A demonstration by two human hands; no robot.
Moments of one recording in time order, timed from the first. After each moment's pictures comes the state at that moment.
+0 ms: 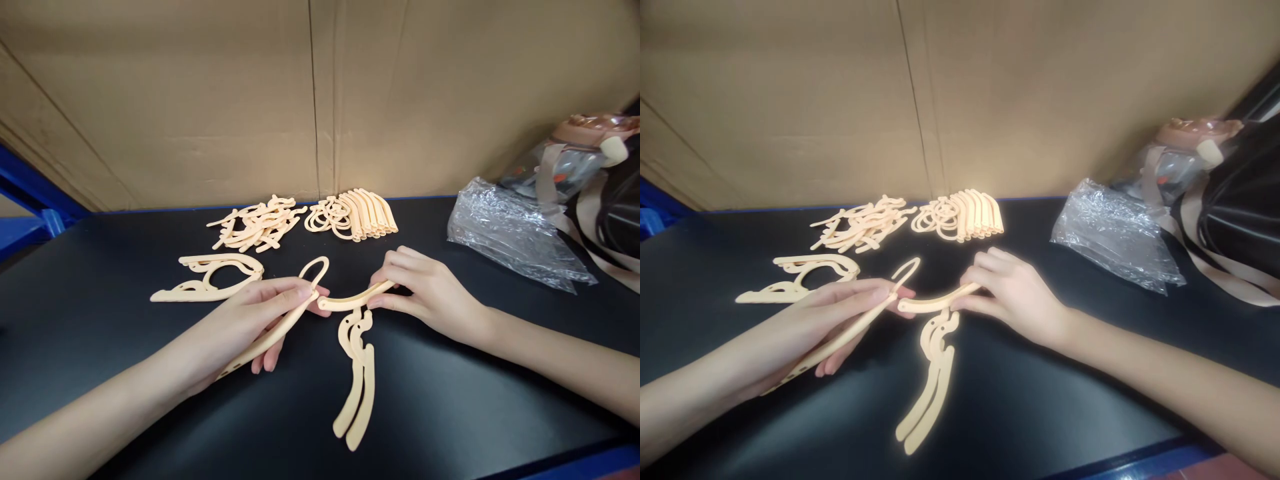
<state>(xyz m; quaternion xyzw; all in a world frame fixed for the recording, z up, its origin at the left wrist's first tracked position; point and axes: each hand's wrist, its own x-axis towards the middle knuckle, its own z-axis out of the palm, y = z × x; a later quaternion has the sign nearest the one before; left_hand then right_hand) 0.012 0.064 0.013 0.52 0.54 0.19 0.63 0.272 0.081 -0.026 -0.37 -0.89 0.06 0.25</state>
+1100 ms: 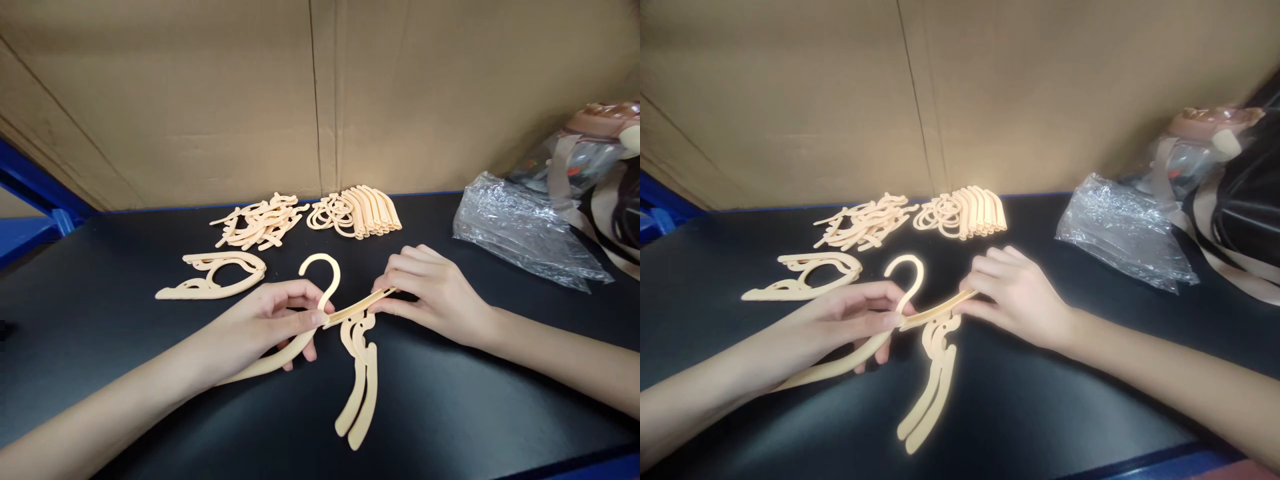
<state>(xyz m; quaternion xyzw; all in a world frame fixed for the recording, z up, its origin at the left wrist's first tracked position) 0.014 0.063 0.009 0.56 0.46 0.15 0.67 0.272 0.079 -0.028 -0.33 -0.91 0.01 0.26</state>
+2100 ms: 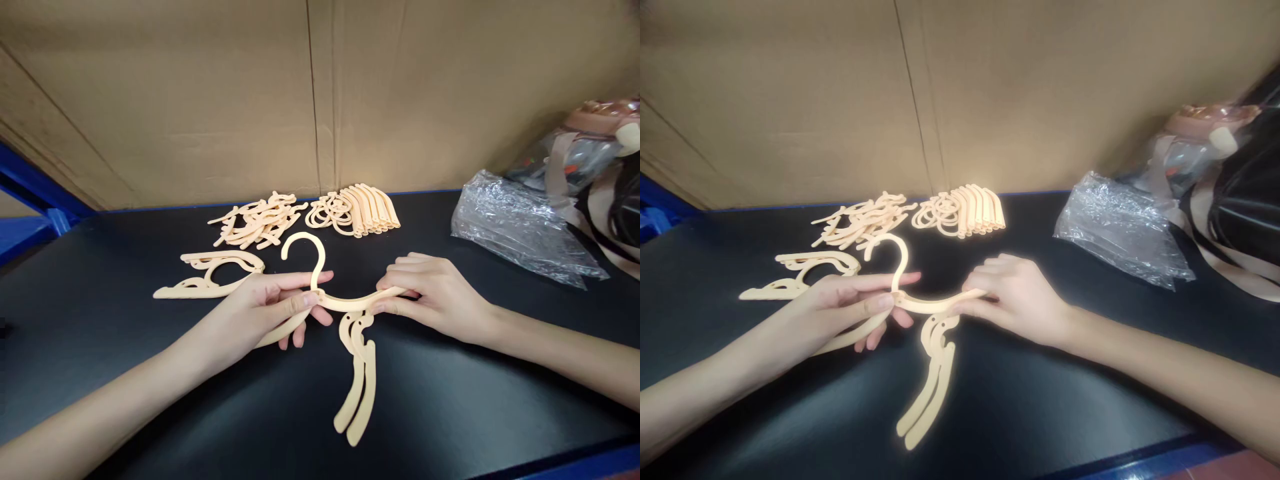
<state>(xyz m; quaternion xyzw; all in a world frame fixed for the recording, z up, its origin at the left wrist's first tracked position) 0.009 0.070 0.001 0.60 0.44 0.22 0.63 0.273 0.076 -0.023 -0.34 -0.90 0.11 0.26</state>
